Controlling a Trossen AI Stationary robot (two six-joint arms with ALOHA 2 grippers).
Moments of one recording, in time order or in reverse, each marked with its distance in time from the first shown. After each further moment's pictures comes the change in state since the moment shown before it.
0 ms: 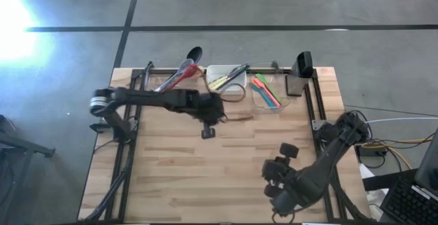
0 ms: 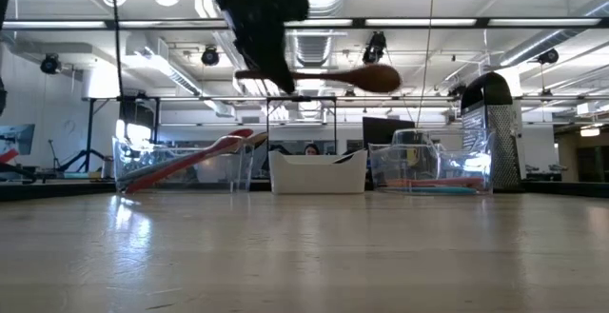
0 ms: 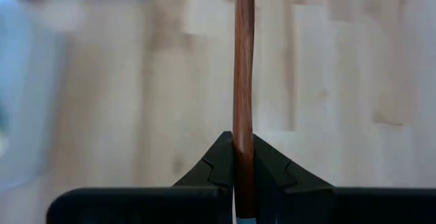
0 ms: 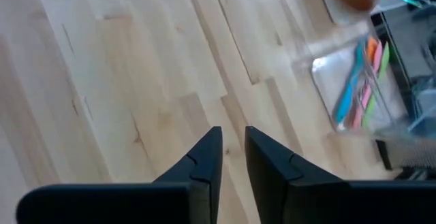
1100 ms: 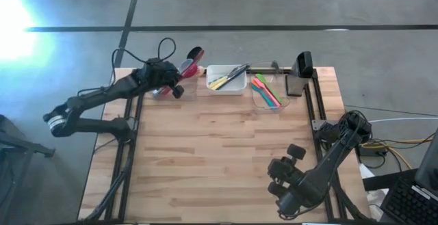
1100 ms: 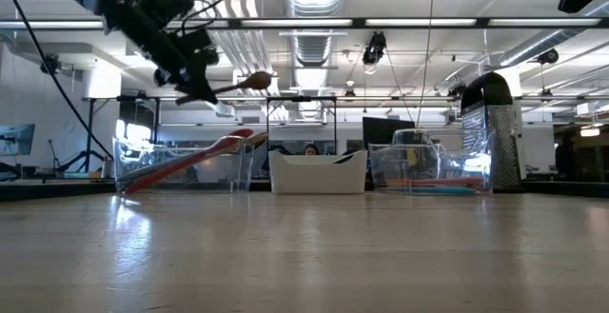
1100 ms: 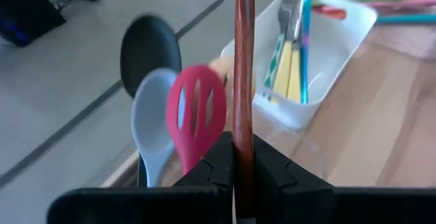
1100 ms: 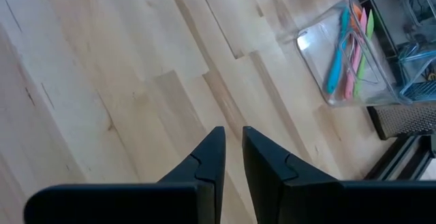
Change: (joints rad) left arm 0.574 -0.611 -0.607 0.427 -0.139 0.063; right arm 0.051 -0.028 -0.168 0.001 0.004 0.199
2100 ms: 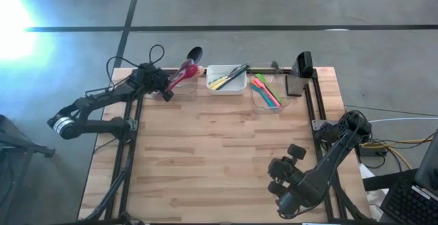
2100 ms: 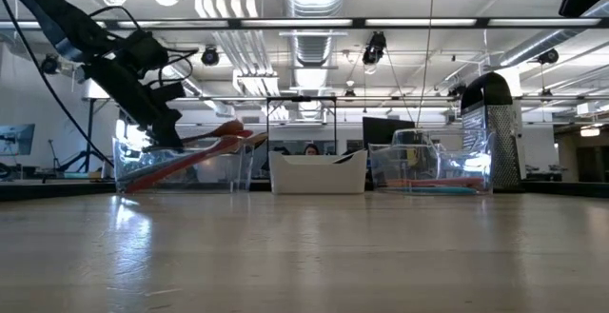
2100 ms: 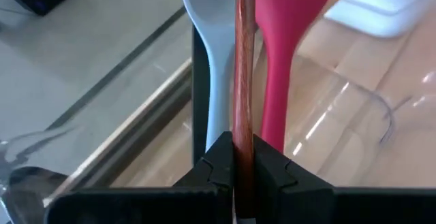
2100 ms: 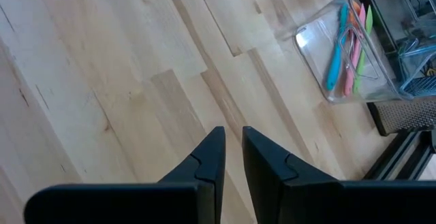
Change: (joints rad) left arm 0.307 0.034 -0.313 0.265 0.150 0.217; right arm -0.001 0.000 -0.019 0.003 -0.001 0.021
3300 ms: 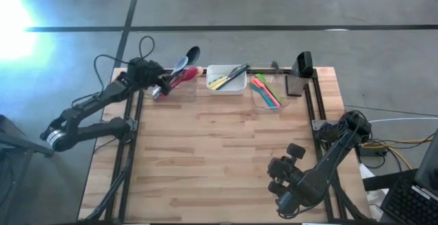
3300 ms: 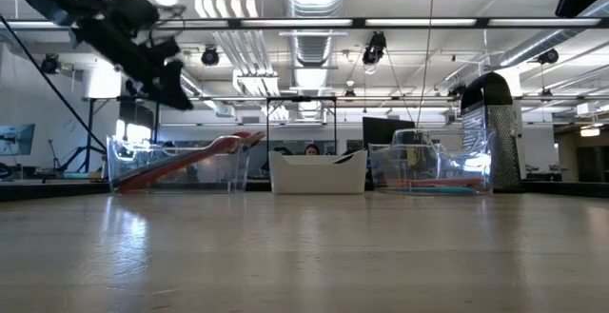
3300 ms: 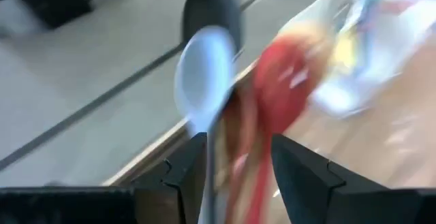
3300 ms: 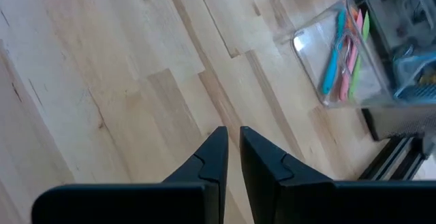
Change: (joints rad) left arm -0.027 -0.165 0.114 -0.168 -0.001 -0.146; right arm -0.004 0.000 0.000 -0.004 0.001 -0.033
